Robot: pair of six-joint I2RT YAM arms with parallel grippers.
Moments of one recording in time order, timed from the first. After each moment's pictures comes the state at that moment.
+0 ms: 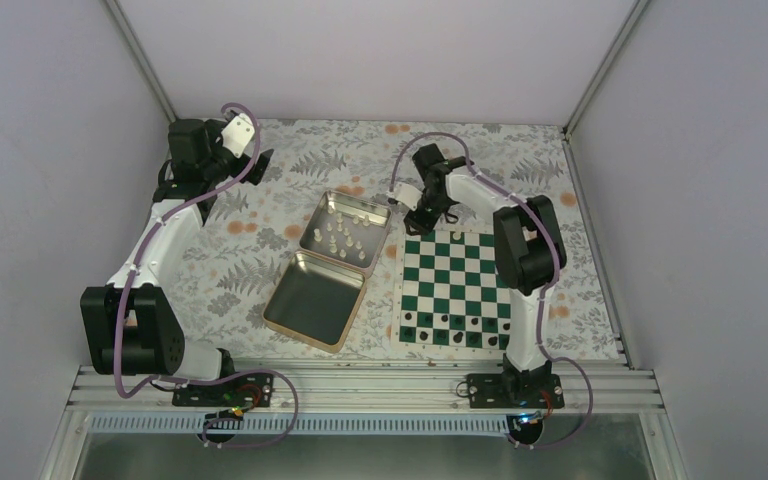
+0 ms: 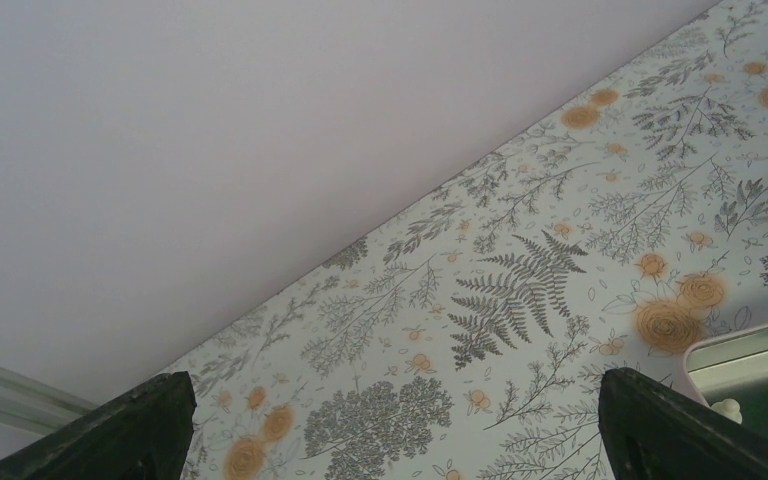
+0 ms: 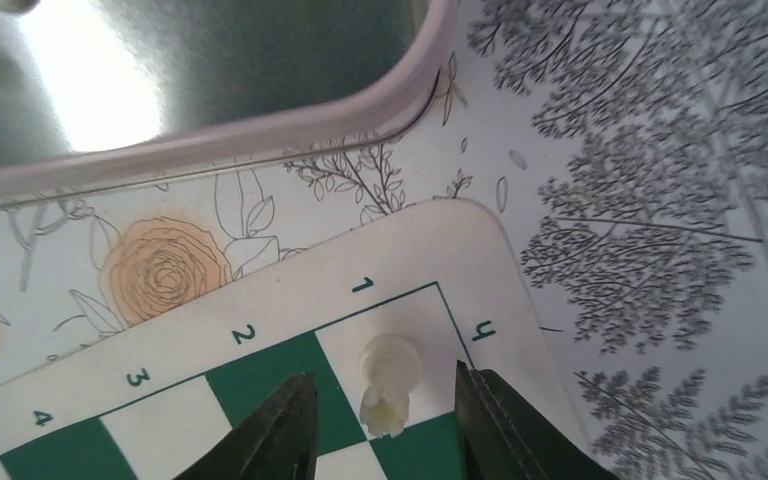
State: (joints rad) left arm 0.01 1.41 1.12 -0.10 0.33 0.48; right arm 0.41 2.07 1.55 -0.86 -0.22 -0.65
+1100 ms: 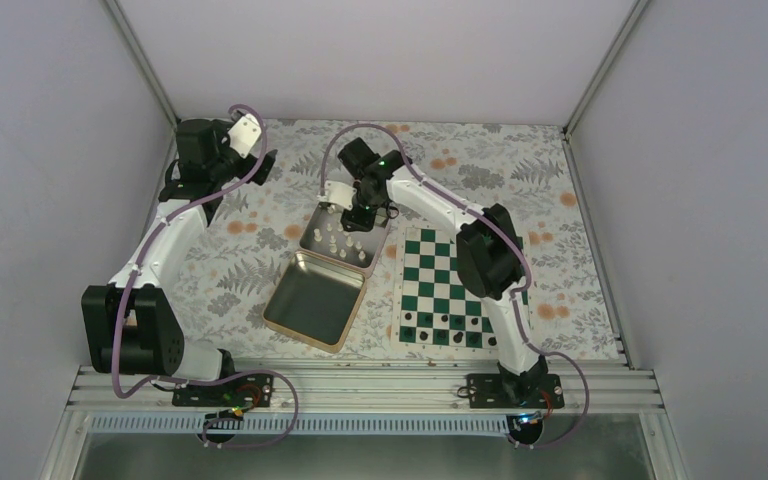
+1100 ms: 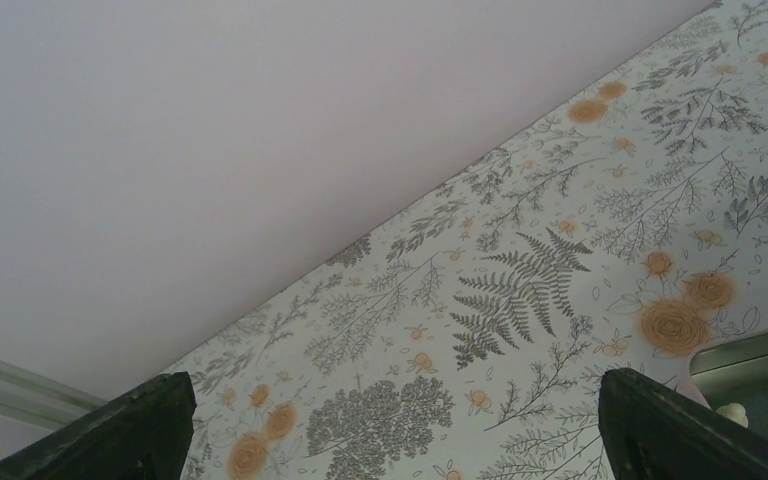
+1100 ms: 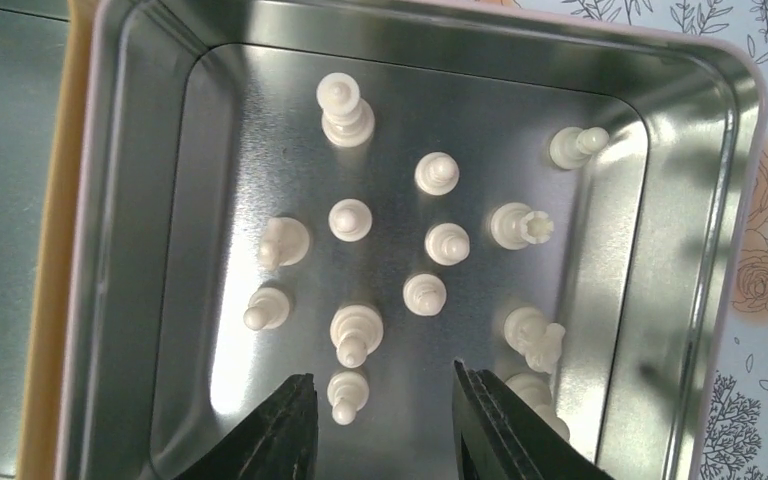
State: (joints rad) left arm -0.02 1.41 1.12 -0.10 0.26 0.48; right arm 0.72 2.21 1.97 -0.98 -0.22 -0.63
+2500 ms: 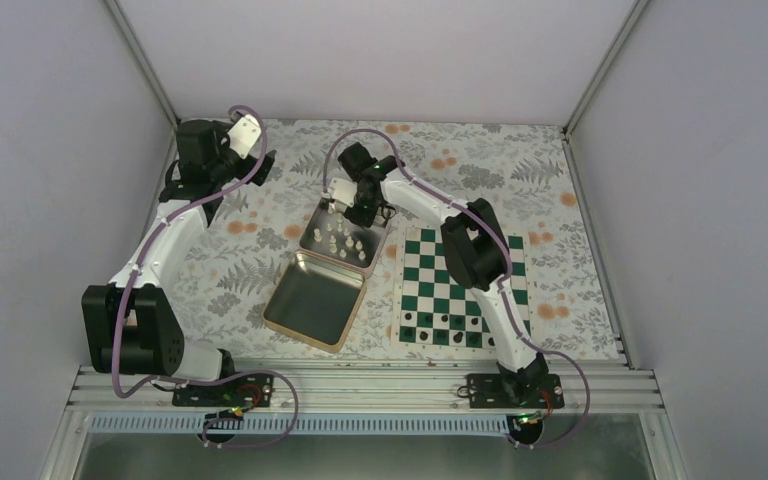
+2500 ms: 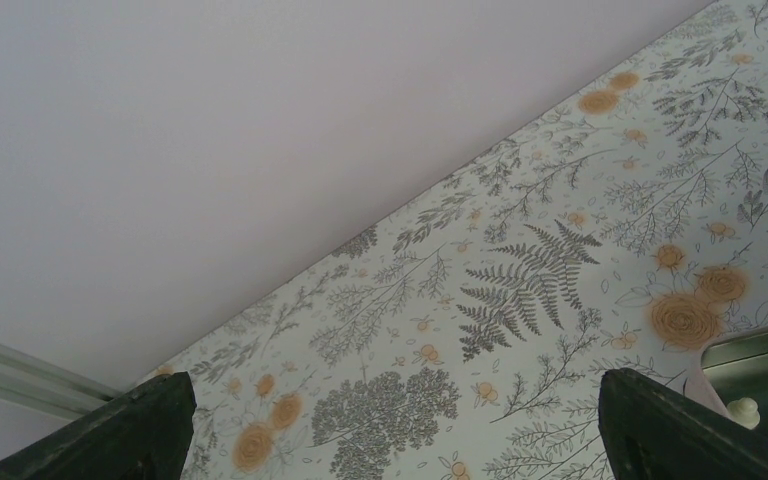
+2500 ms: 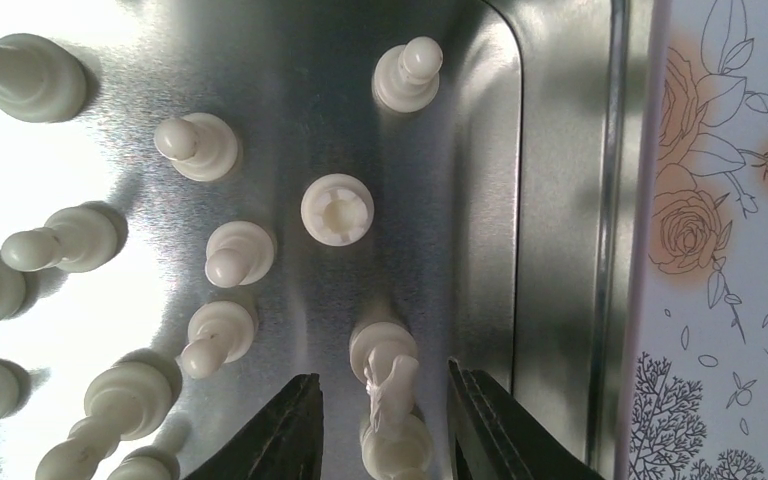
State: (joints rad) left arm -0.02 1.41 1.11 -0.10 0.24 0.48; right arm 0.68 2.34 2.00 -0.87 -0.05 -0.56
